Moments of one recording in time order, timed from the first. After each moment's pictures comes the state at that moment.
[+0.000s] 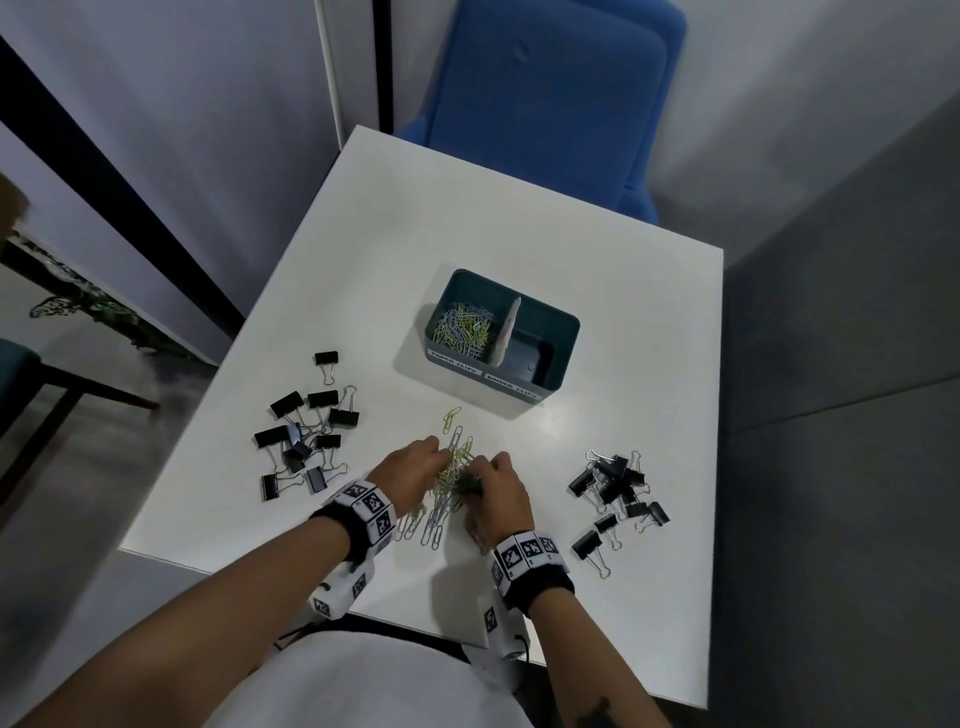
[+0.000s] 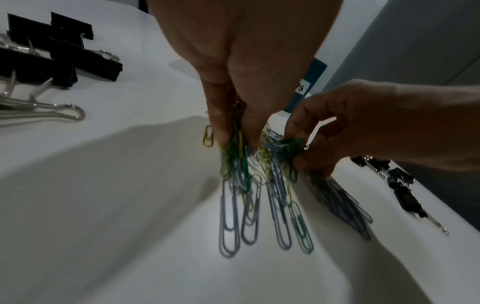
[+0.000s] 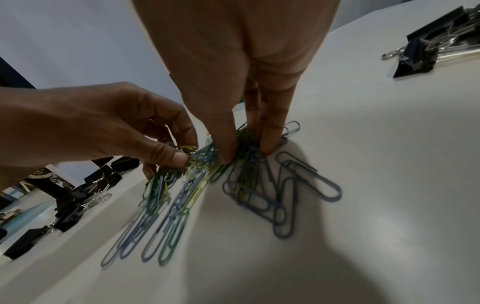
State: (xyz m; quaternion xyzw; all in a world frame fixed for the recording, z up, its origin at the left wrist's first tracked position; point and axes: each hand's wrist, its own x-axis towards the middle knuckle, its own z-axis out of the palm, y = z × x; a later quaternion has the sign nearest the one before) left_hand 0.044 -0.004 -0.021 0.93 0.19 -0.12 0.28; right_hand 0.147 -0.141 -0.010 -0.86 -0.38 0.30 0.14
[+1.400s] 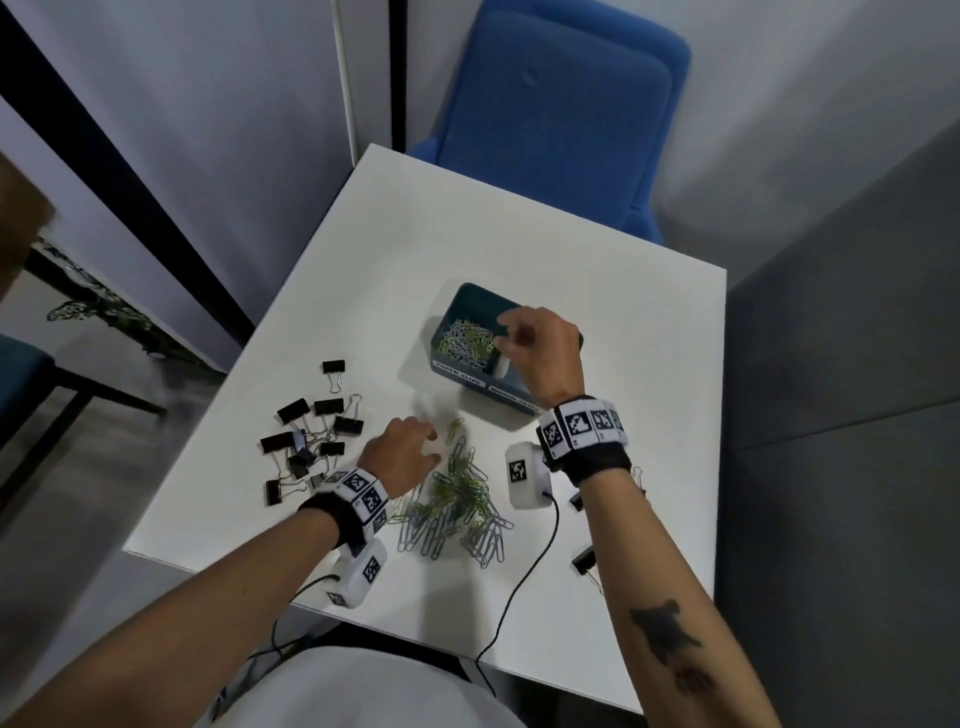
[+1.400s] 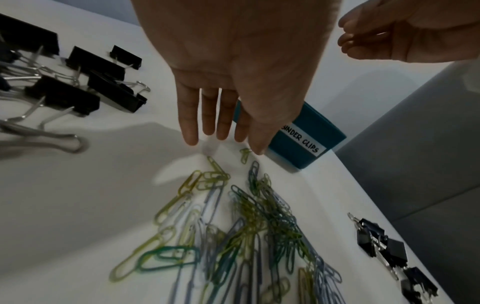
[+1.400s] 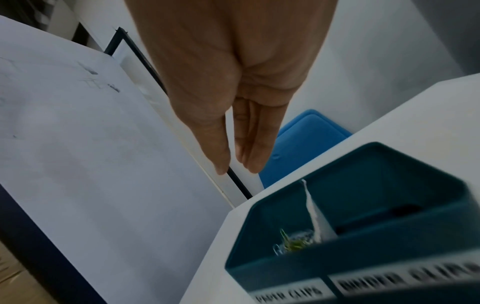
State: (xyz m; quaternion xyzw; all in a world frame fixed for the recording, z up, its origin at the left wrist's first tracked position) left_hand 0.053 0.023 -0.008 0.89 0.33 -0.11 0.31; right_hand 0.262 -0.032 0.119 -0.82 -0.42 0.15 0.36
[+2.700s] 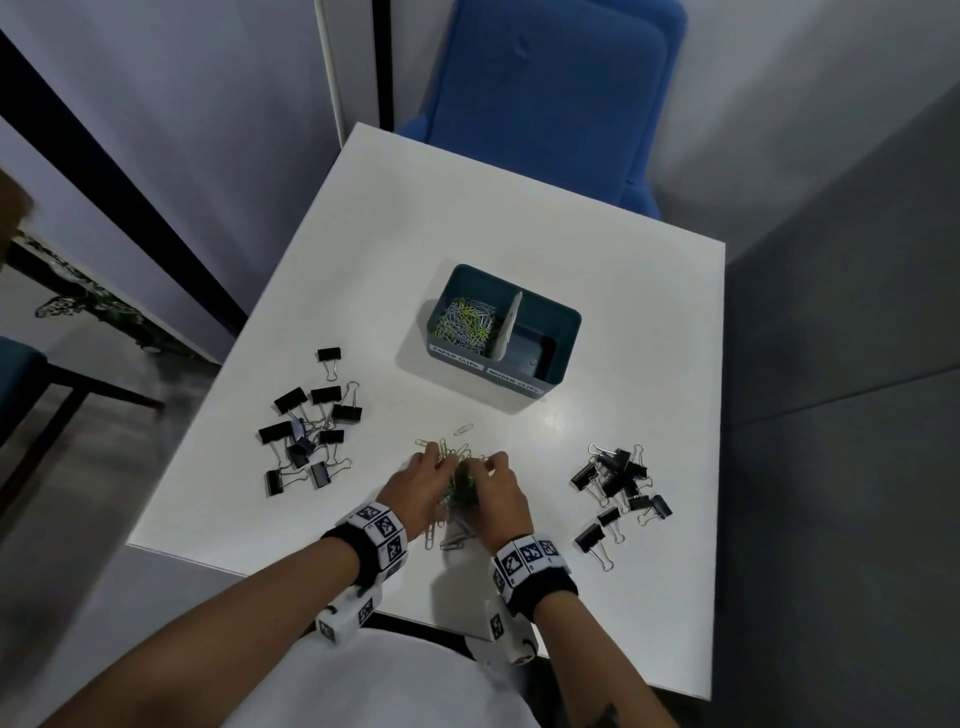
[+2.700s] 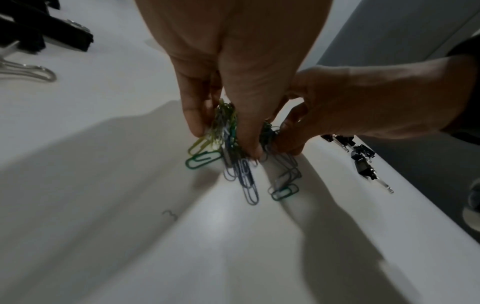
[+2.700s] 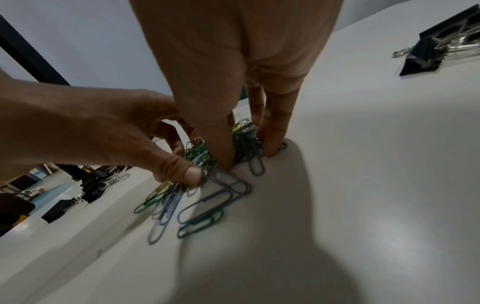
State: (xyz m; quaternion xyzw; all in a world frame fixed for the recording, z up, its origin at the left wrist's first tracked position) left_hand 0.035 -0.038 -0.022 0.92 0.24 -0.17 0.26; right_hand 0.139 -0.149 -0.014 -0.85 -0.42 0.31 0.10
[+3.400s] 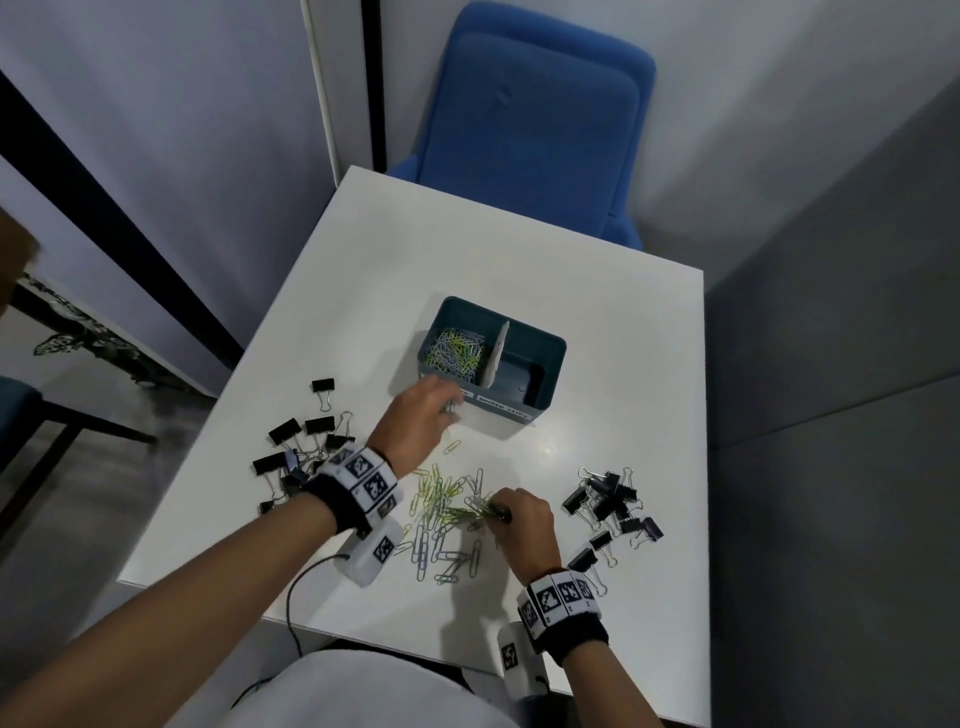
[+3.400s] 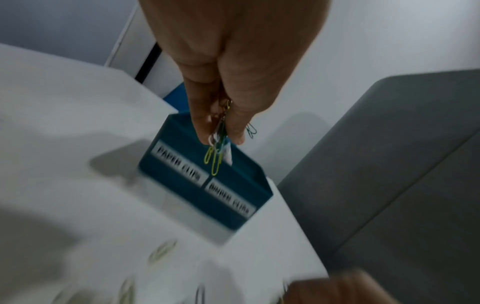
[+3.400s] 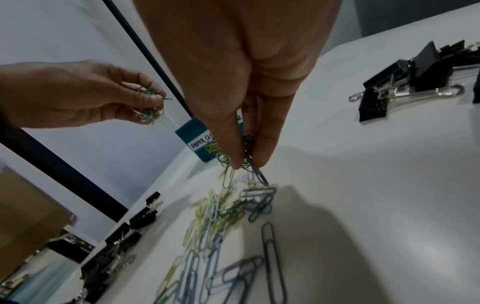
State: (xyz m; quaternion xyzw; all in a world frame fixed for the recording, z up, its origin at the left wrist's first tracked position) left_hand 0.095 0.032 0.076 0.88 0.26 0.09 0.38; right_hand 0.168 -0.170 0.002 -0.88 -0.36 0.24 0.21
